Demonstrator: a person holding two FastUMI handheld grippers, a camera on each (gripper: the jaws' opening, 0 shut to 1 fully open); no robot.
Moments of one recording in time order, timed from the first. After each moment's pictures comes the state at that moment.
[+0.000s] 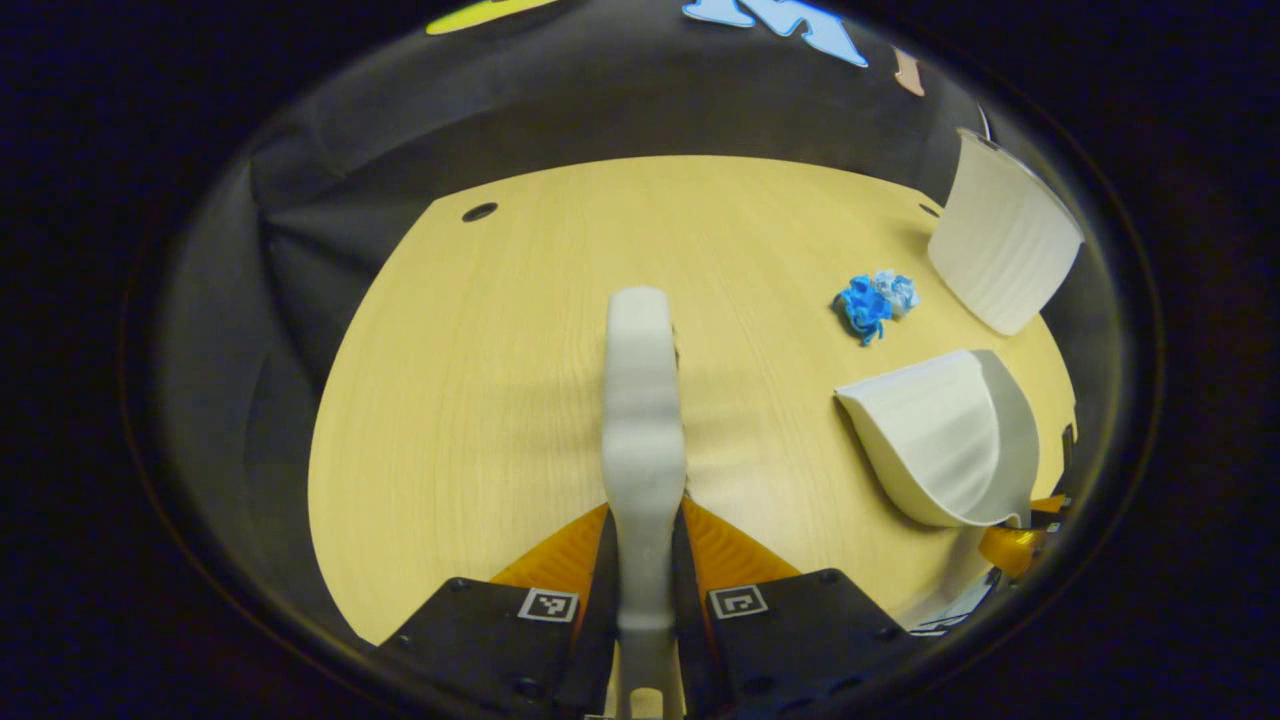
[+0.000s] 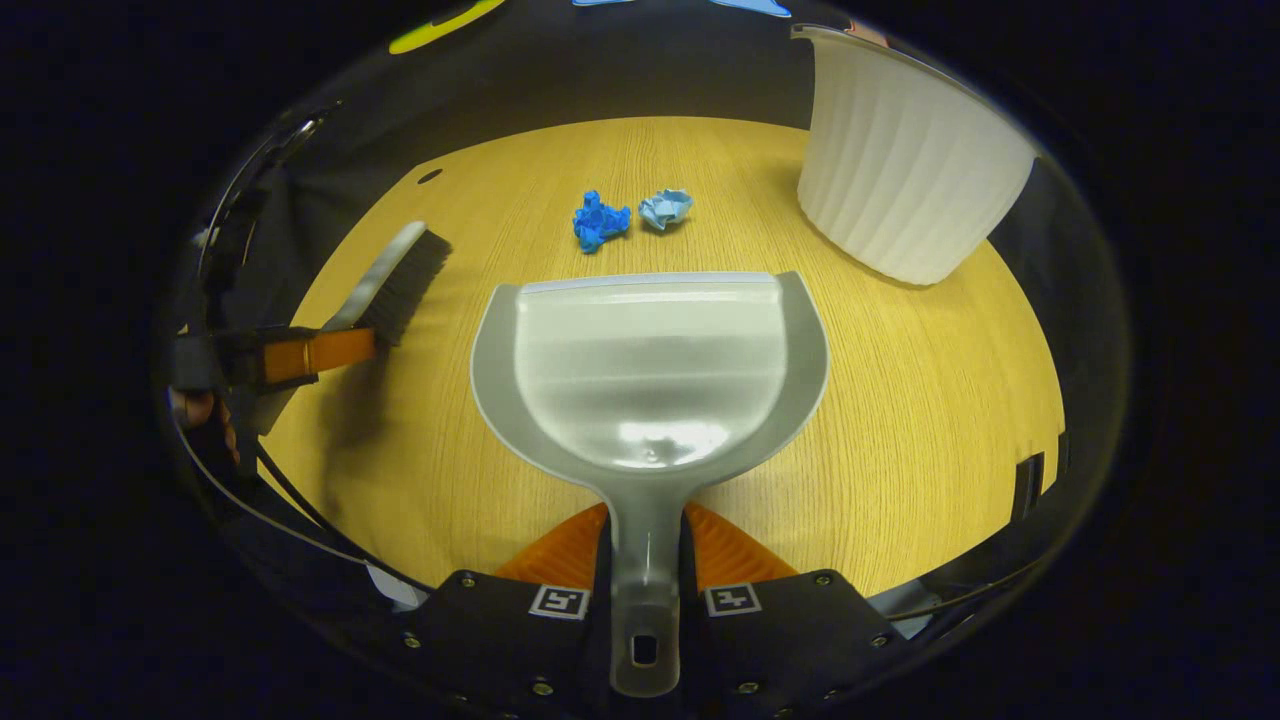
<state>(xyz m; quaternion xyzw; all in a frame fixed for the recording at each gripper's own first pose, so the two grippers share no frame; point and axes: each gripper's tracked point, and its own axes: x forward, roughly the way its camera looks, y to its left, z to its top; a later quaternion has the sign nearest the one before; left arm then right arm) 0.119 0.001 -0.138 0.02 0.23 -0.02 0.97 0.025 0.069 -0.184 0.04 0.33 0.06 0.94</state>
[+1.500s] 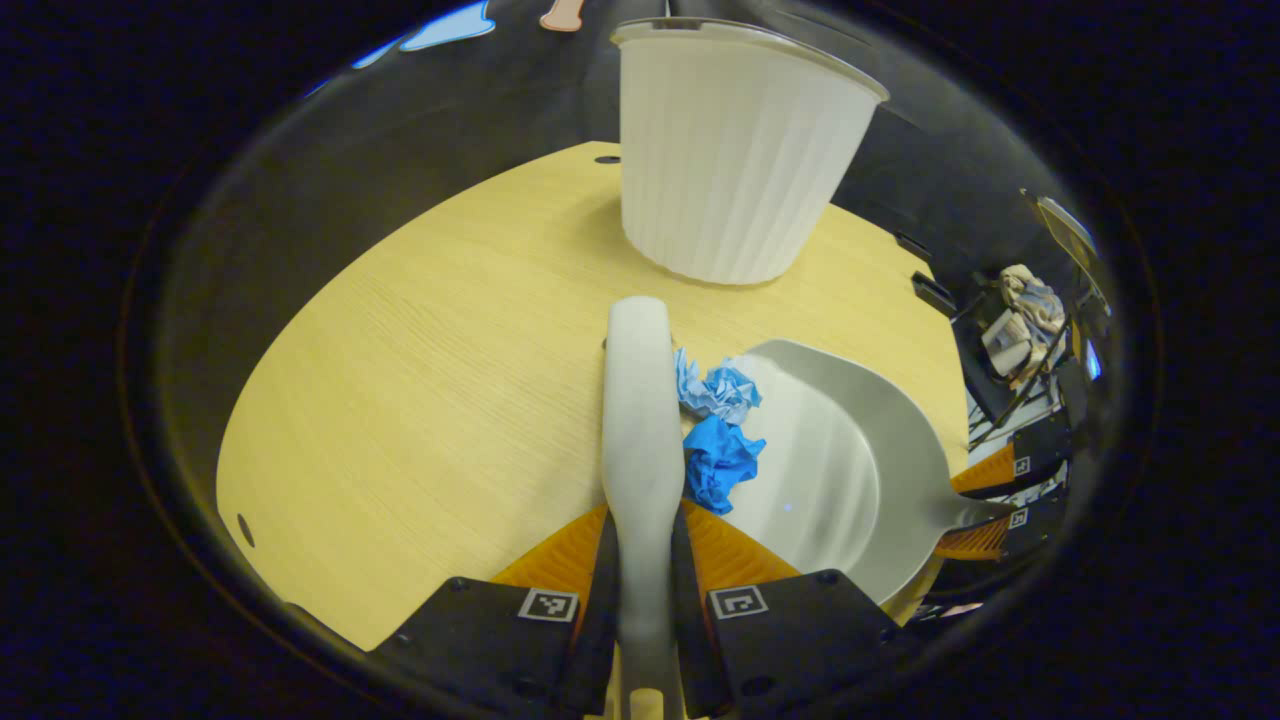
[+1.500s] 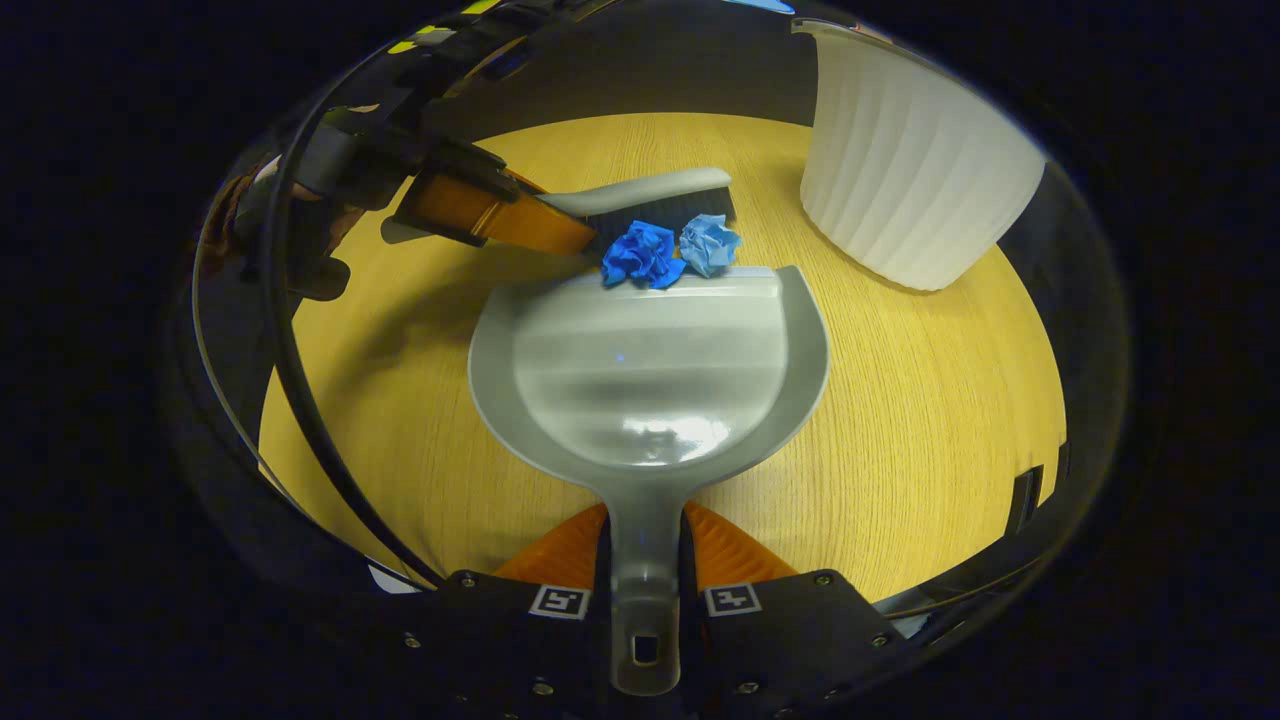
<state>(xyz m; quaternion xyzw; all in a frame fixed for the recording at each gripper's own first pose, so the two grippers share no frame) 0.173 -0.200 -0.079 0.30 0.23 -0.38 0.85 0.030 0.067 -0.173 0.04 0.33 0.06 0.94</state>
